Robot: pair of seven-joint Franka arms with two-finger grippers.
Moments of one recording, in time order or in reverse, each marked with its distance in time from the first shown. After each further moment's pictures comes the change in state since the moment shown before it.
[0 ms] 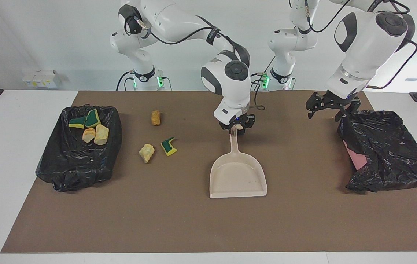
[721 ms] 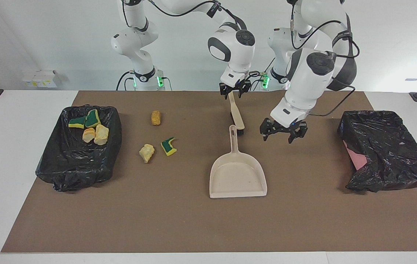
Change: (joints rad) left arm -0.240 0.159 -0.004 -0.022 0.000 0.209 -0.251; right arm 0.186 -0.246 0.001 -0.474 0.084 0.194 0.029
